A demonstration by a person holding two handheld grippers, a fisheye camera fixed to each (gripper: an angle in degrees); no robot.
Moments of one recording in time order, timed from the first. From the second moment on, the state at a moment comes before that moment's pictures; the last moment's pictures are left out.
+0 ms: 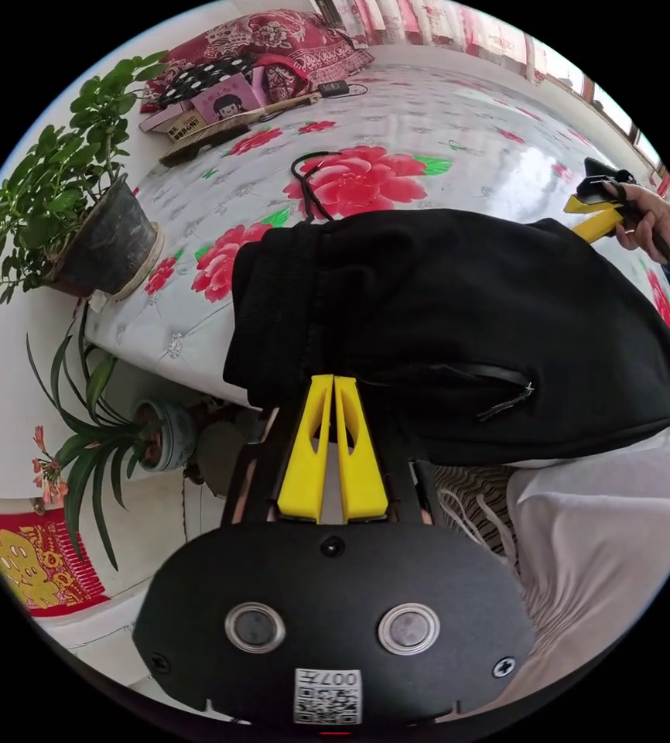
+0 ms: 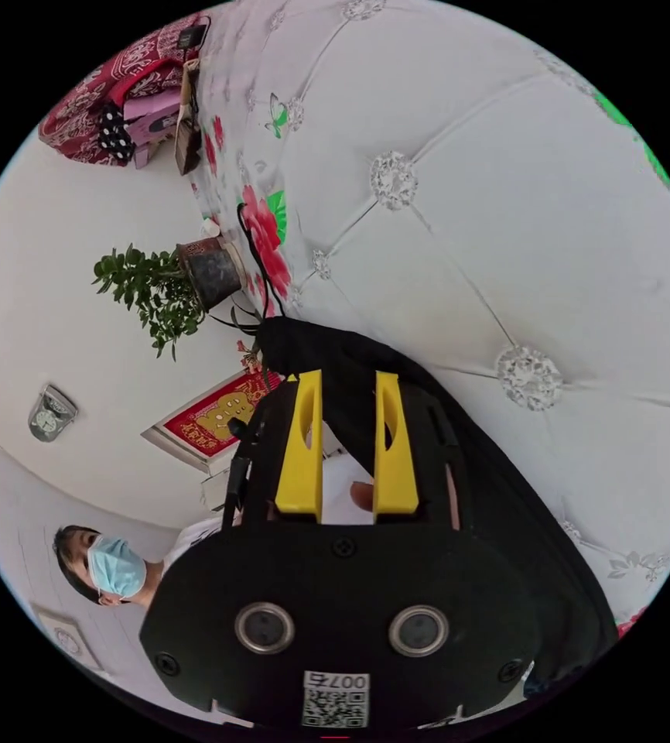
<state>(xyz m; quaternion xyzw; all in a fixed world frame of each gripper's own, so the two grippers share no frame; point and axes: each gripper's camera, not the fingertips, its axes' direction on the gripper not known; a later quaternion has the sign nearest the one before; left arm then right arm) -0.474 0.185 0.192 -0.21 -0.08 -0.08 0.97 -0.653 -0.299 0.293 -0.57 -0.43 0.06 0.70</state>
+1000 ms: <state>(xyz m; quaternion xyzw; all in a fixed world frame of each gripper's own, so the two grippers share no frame) -0.462 0.182 0.203 -0.19 -0.09 -0.08 0.97 -0.681 -0.268 0.322 -0.59 -0.40 0.08 0.69</state>
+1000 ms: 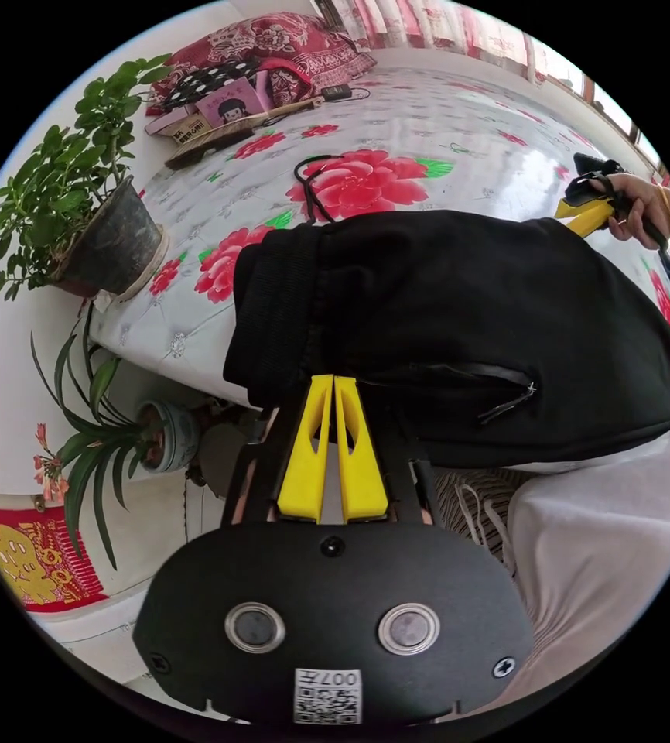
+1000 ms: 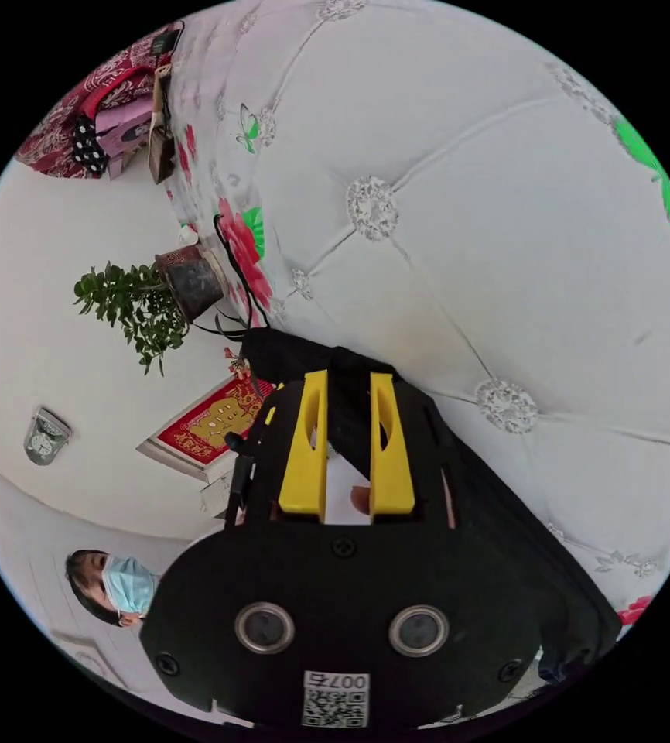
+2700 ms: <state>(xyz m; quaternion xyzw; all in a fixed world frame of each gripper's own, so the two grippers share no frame) -0.540 0.233 0.157 -0.13 0.04 -0.30 0.94 -0.020 0.380 -0.066 -0.02 -0.19 0.51 0.84</state>
